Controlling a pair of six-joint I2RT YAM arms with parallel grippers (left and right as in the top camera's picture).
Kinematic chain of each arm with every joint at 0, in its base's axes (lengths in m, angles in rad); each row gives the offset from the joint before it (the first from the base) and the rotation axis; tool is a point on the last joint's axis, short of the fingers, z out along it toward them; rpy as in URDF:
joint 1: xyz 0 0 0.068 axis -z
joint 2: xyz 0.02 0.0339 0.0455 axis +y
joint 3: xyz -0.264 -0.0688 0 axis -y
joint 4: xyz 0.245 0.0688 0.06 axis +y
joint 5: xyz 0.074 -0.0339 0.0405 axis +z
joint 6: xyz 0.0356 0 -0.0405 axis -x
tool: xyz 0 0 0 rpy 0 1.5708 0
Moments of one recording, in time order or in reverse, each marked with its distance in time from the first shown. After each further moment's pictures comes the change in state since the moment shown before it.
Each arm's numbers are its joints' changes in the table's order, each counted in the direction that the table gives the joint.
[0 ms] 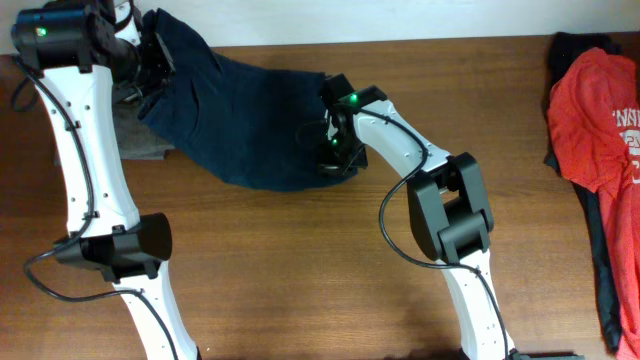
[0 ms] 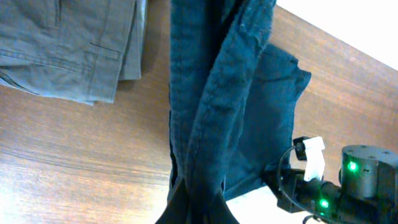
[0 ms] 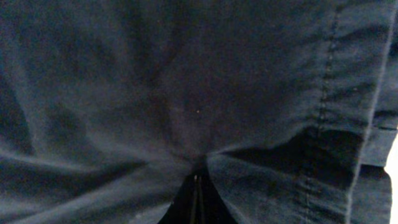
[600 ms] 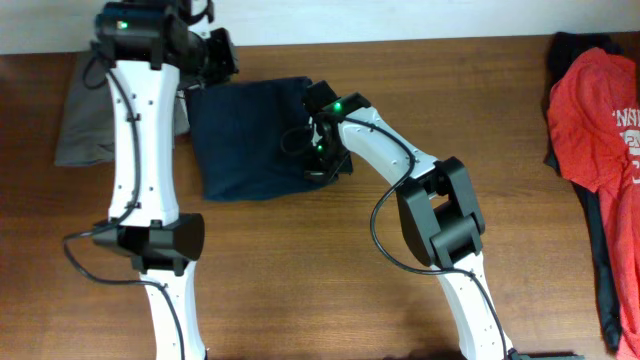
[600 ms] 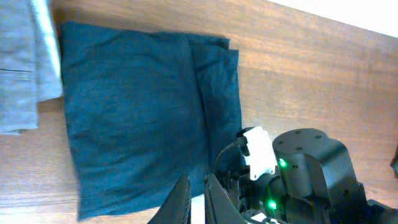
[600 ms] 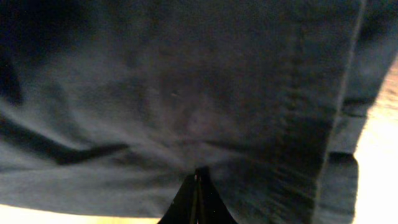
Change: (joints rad) left arm 0.209 0.047 0.003 -0.089 0.015 0.003; right arm -0.049 0.000 0.000 -0.016 0.024 -0.040
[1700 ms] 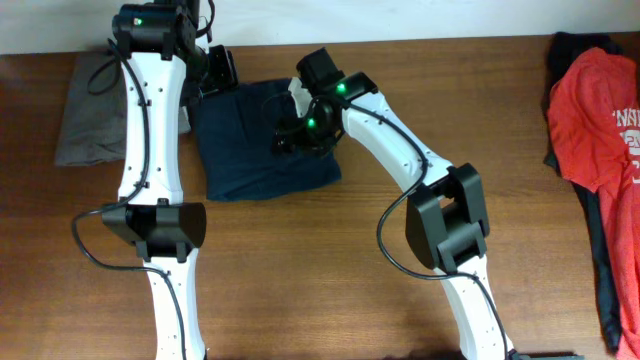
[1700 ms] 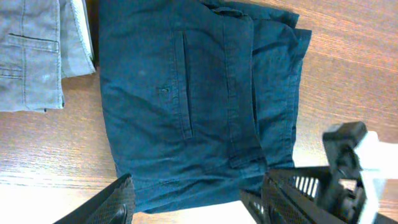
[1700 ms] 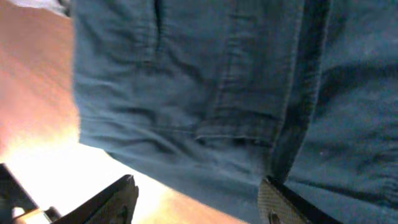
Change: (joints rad) left arm -0.030 0.111 0.001 0.054 0.086 0.003; right arm -0.010 -0.028 0.159 -0.062 0.159 0.093
